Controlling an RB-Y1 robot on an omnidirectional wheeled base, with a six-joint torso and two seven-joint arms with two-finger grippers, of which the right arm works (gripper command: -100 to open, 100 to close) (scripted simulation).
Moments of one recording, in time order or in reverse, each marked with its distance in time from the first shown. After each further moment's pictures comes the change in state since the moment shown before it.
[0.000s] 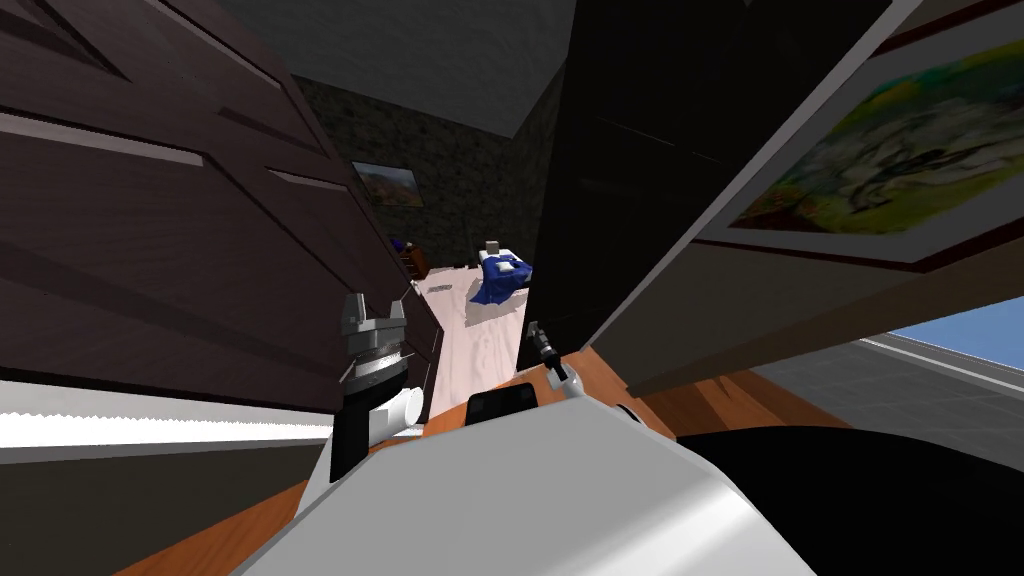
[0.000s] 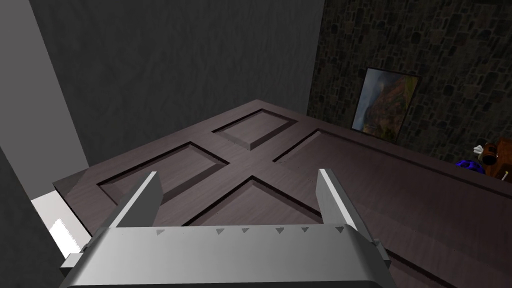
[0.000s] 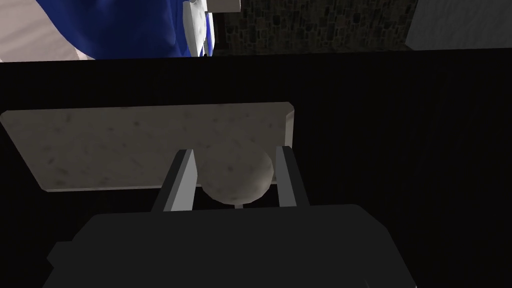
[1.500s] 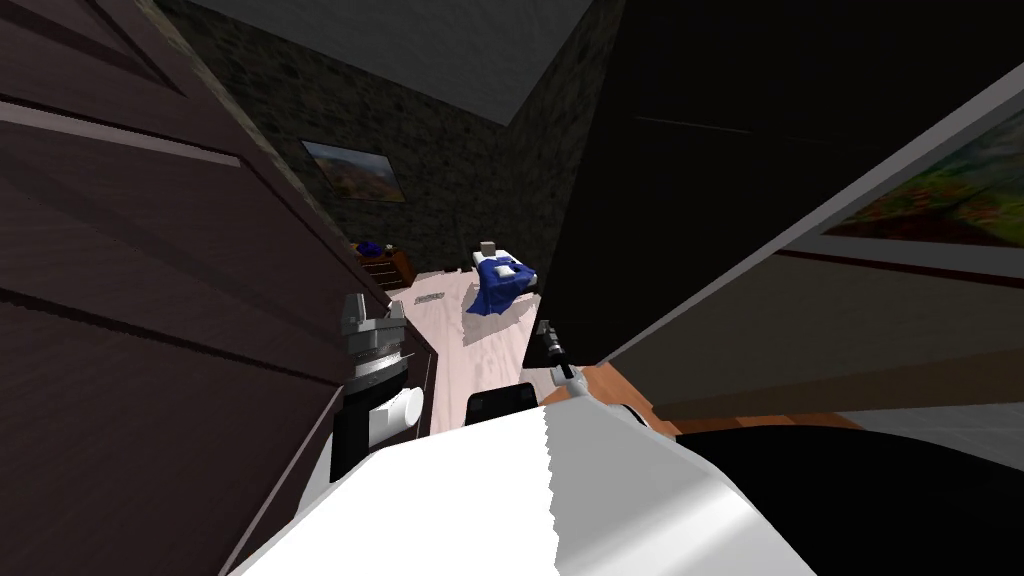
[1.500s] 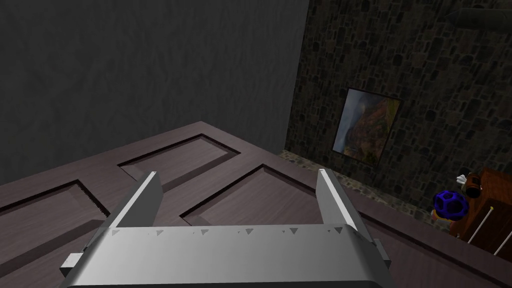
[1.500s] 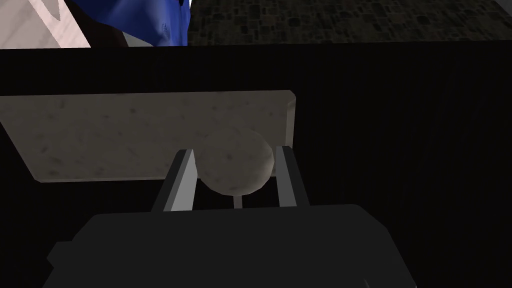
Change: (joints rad) arm -0.025 -0.006 -0.155 0.049 -0.101 0.004 0.084
